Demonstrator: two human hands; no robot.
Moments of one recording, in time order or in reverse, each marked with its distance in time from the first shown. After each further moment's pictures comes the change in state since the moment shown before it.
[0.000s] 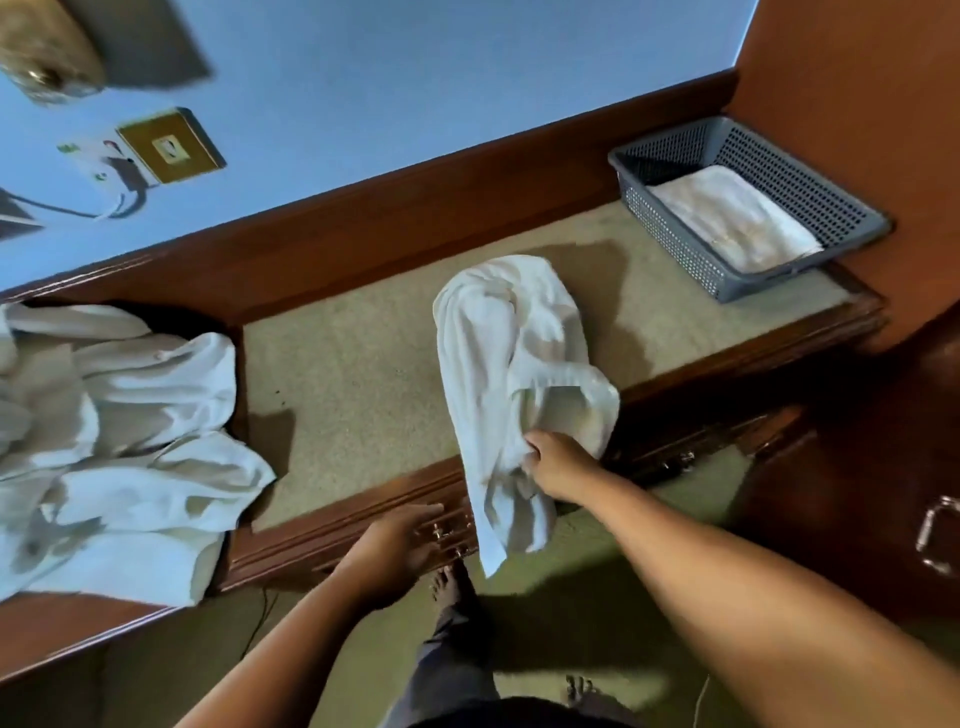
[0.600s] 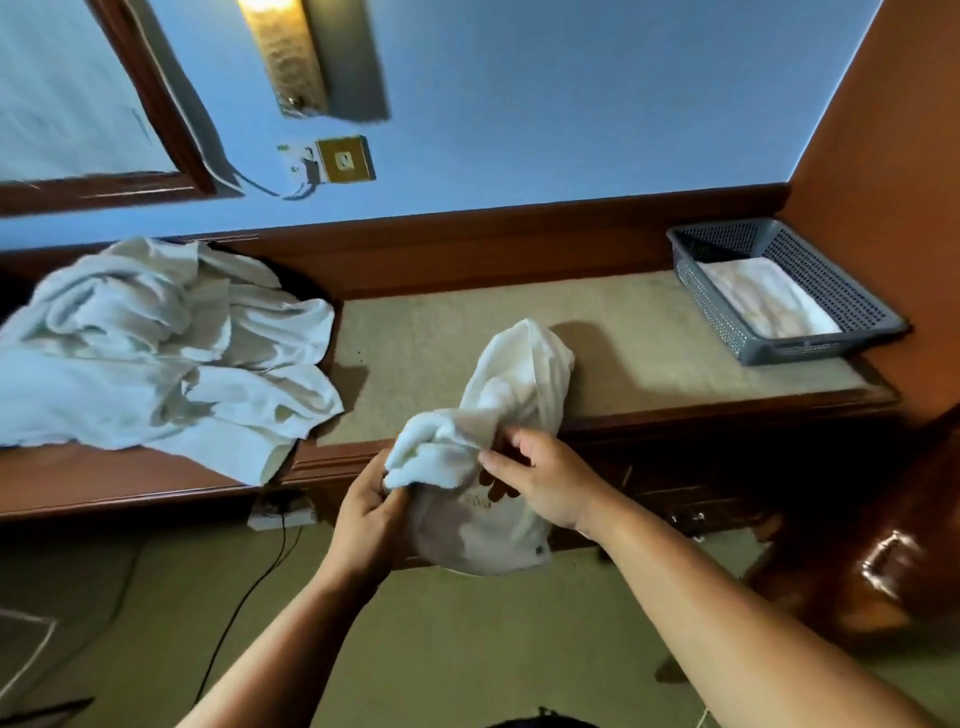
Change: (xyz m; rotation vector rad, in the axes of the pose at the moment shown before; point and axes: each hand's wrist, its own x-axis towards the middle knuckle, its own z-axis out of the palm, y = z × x) left_hand -0.193 0.102 0.021 -1.008 0.665 0.086; right_hand -0.222 -0.080 -0.011 0.356 -0.132 -0.435
